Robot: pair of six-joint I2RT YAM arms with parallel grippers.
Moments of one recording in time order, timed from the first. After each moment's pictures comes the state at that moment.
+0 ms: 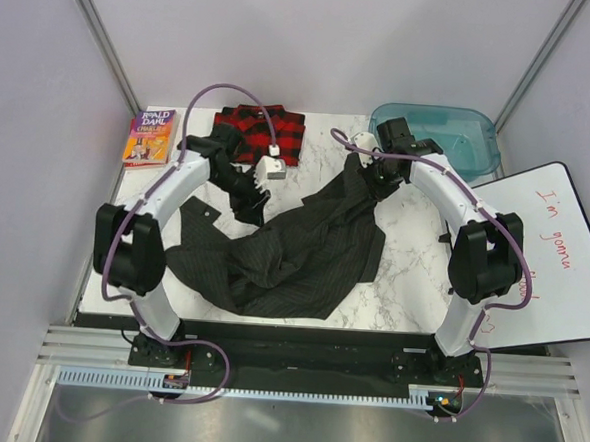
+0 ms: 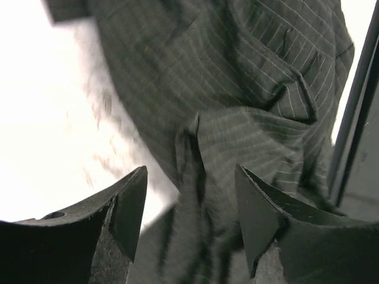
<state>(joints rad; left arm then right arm) -0.27 1.70 1.44 -1.02 0.69 0.87 0.32 1.84 1.59 -0.85 -0.16 -0.39</state>
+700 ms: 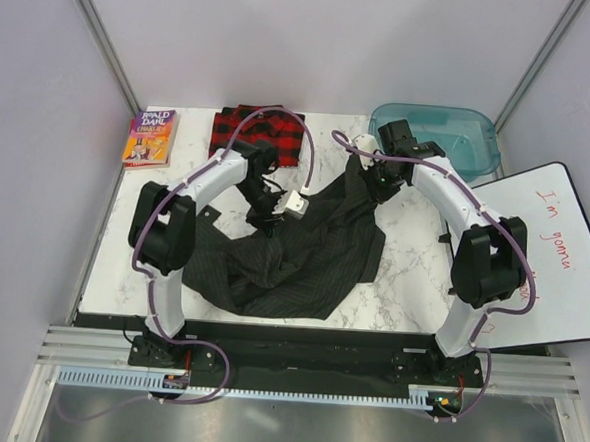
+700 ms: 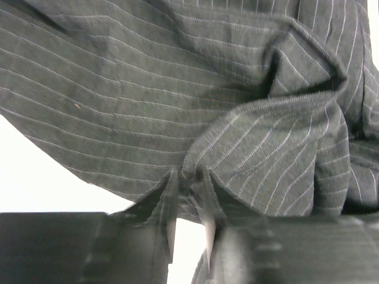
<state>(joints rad) -0.43 1.97 1.60 -1.21 0.62 1.41 0.32 1.81 1.56 -0.85 -0.18 -0.39</state>
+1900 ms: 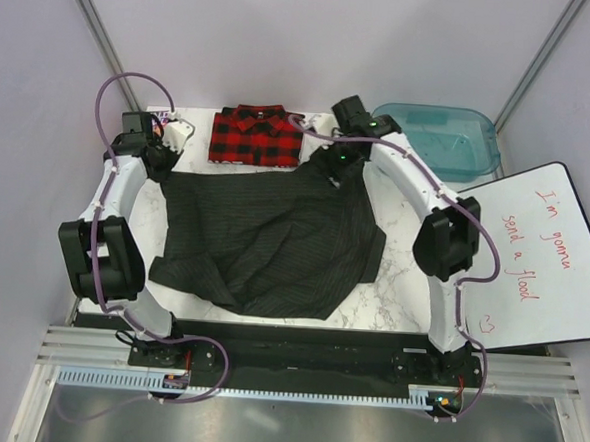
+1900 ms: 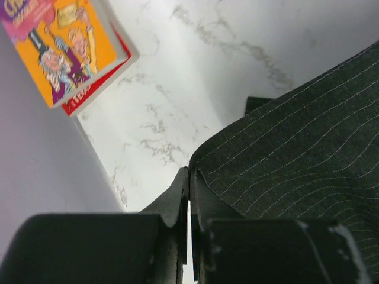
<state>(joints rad) 0.15 1.63 1.35 -0.60 0.12 0.68 0.53 2.15 2.16 -1.01 -0.09 -0.38</state>
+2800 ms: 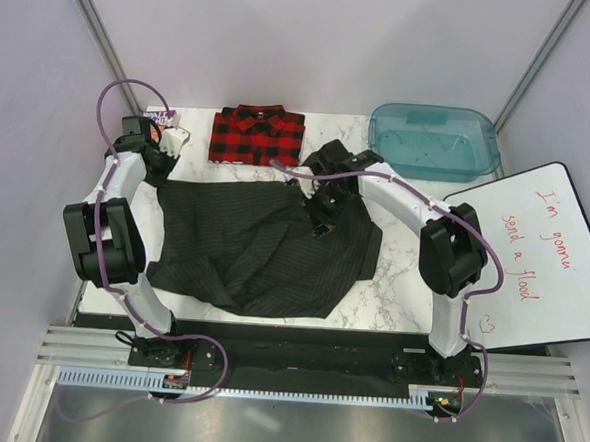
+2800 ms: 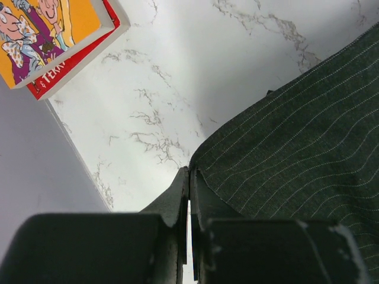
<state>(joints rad) 0.21 1.77 1.38 -0.58 0.10 0.66 0.56 1.99 1.67 -0.97 -0.47 -0.38</state>
